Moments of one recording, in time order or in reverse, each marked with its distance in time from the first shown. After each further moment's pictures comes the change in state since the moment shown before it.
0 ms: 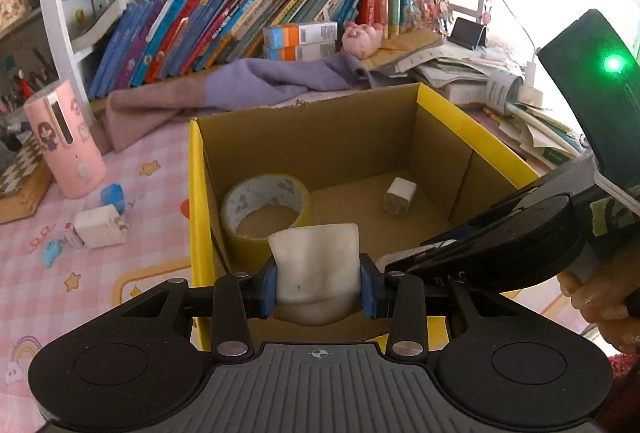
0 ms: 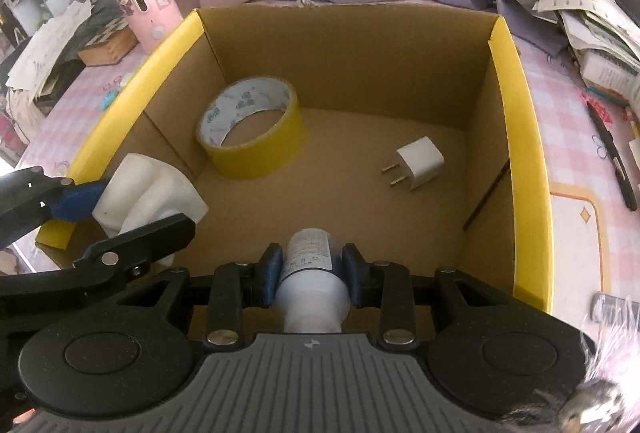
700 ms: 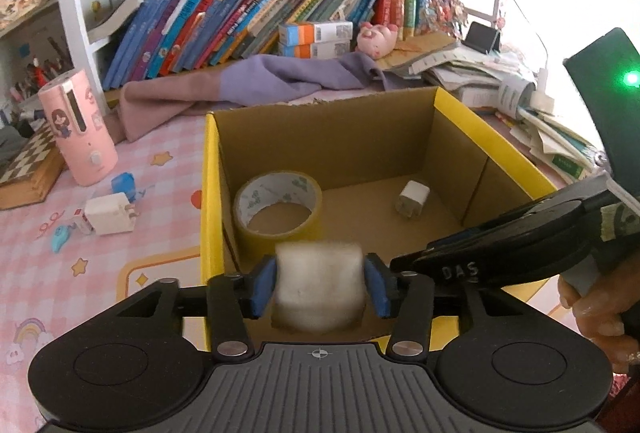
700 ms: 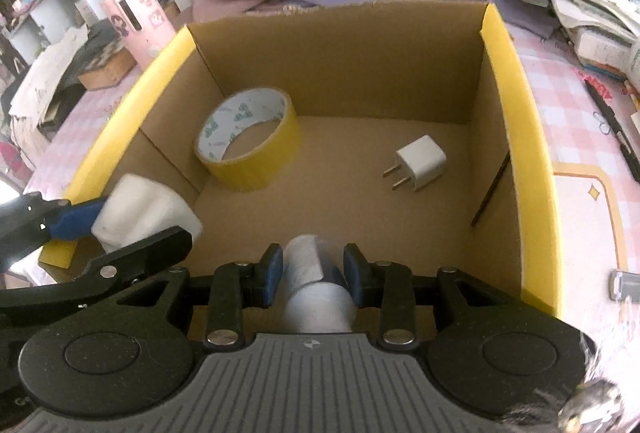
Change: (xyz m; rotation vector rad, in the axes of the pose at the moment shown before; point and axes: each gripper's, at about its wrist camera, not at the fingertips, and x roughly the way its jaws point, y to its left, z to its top) left arm -0.004 0.001 -0.003 -0.040 -0.012 0.041; right arm -0.004 -0.009 -0.005 0.081 -0.047 0.034
